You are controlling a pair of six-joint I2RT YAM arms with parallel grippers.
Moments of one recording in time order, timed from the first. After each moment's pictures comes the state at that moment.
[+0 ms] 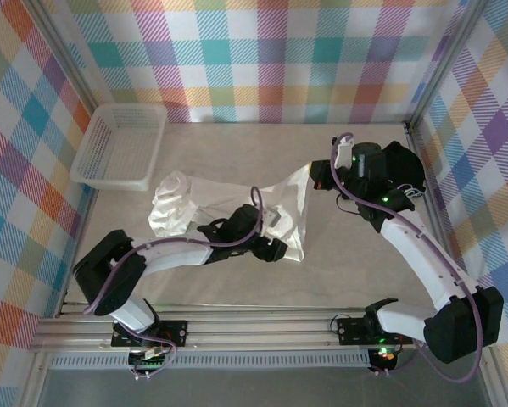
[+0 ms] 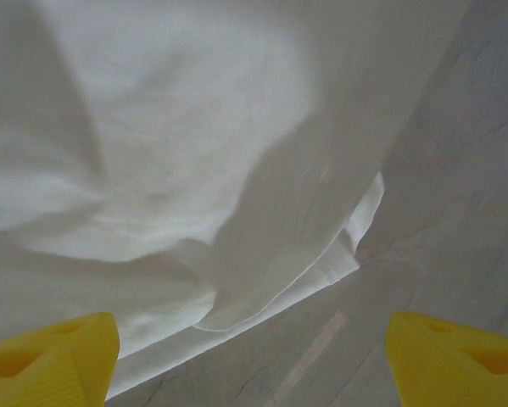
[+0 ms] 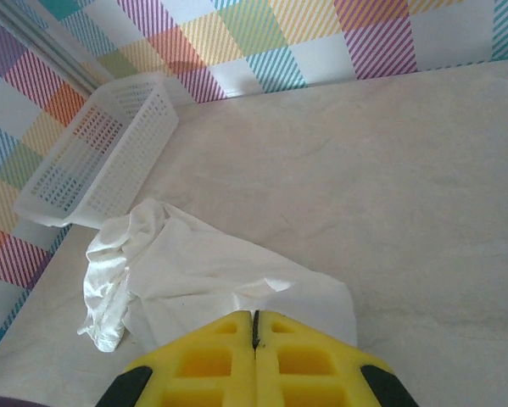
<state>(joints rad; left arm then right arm) -0.90 1.60 0.85 -0.02 0.13 -0.30 0.35 1.18 1.06 -0.30 -0.27 0.40</state>
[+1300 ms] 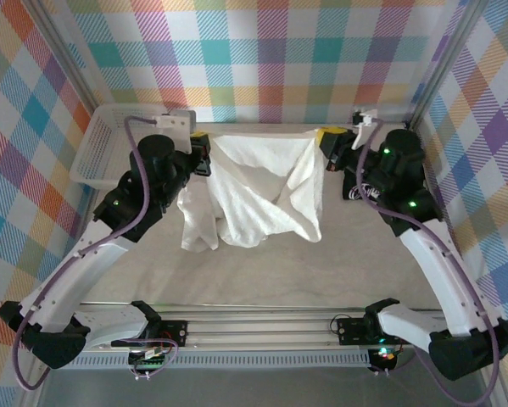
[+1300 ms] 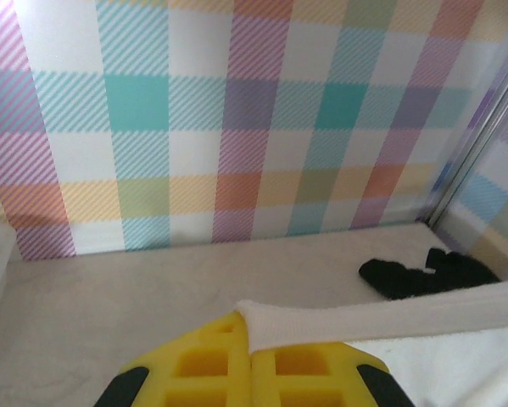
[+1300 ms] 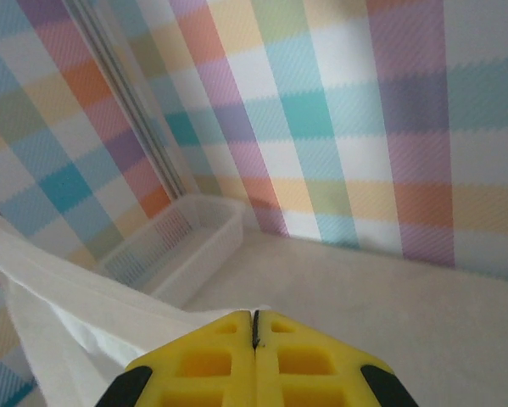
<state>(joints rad) -0.64 1.15 1.40 -0.43 -0.34 -0.21 0.34 1.10 1.22 -0.21 -0.33 0.29</state>
